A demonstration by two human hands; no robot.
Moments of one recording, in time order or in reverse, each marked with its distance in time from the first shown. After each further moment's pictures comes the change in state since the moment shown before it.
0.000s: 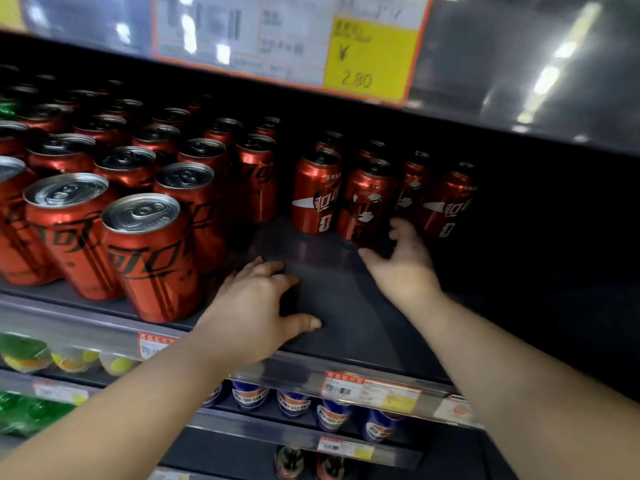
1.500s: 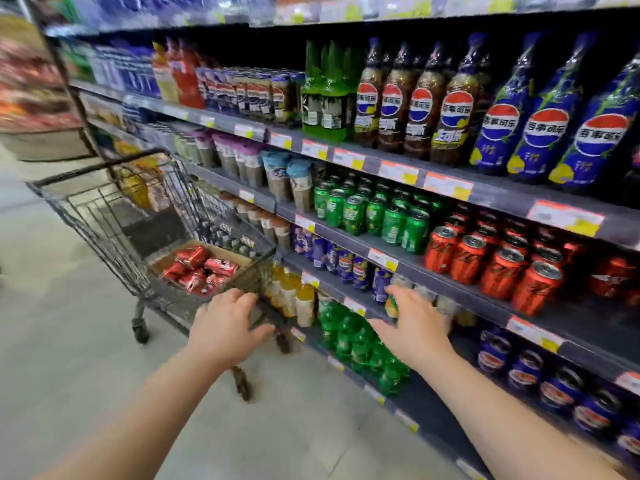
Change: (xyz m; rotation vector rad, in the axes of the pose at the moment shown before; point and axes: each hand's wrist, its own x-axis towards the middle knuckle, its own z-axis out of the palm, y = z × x) left_hand -0.520 -0.210 -0.345 0.365 0.184 -0.737; right_hand -0.435 -0.355 0.076 -0.324 -0.488 -0.626
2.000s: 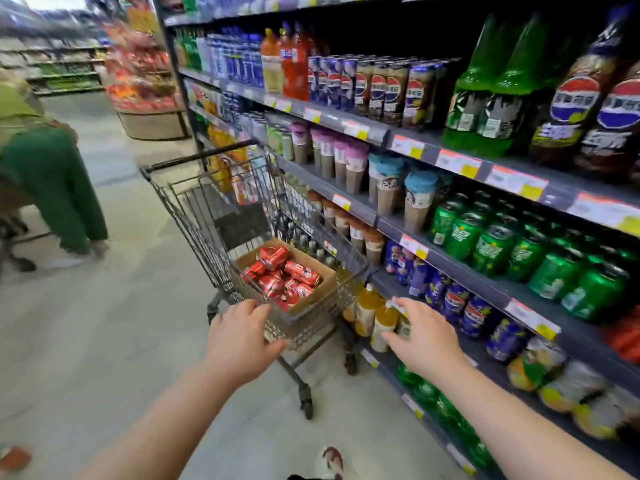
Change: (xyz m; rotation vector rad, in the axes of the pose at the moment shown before) left_hand 0.079 -0.188 0.001 0.015 -0.063 -0.212; right_hand 0.146 -0.176 0.107 0.010 -0.169 -0.138
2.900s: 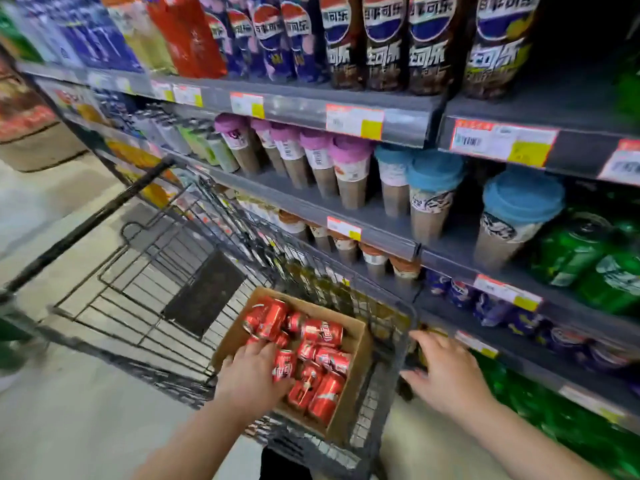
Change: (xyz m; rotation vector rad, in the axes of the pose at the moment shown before) left_hand 0.424 -0.090 0.061 0.191 -0.372 0.153; right_hand 0.329 -0.052 0.089 0.089 -0.238 0.306
